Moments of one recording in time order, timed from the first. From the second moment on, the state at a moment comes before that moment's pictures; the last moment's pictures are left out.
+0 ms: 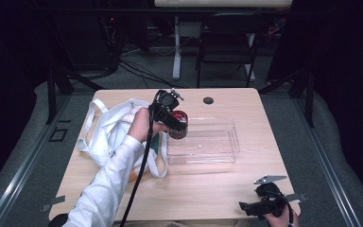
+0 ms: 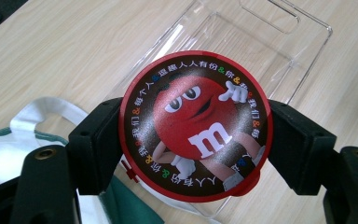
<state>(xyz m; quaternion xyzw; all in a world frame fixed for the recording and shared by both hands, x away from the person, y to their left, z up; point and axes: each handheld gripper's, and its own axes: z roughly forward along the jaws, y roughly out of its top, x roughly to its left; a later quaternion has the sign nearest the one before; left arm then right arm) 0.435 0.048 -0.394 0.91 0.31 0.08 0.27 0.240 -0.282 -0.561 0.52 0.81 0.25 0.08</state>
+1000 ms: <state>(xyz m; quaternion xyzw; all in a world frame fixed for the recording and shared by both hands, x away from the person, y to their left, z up) 0.430 0.044 -0.443 0.90 0.33 0.06 0.27 0.242 -0.280 -0.561 0.51 0.82 0.25 0.08</state>
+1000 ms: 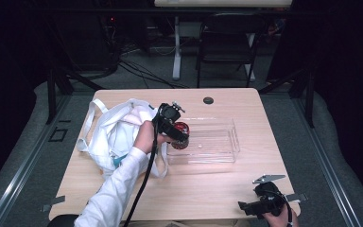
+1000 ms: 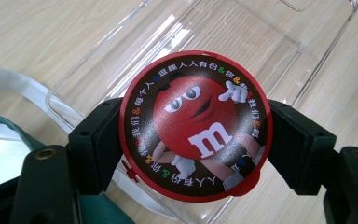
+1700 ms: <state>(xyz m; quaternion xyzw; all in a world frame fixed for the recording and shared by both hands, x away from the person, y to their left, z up) 0.419 0.042 -0.484 0.89 0.37 0.06 0.25 0.243 -0.279 -0.563 0.51 0.82 0.26 0.07</state>
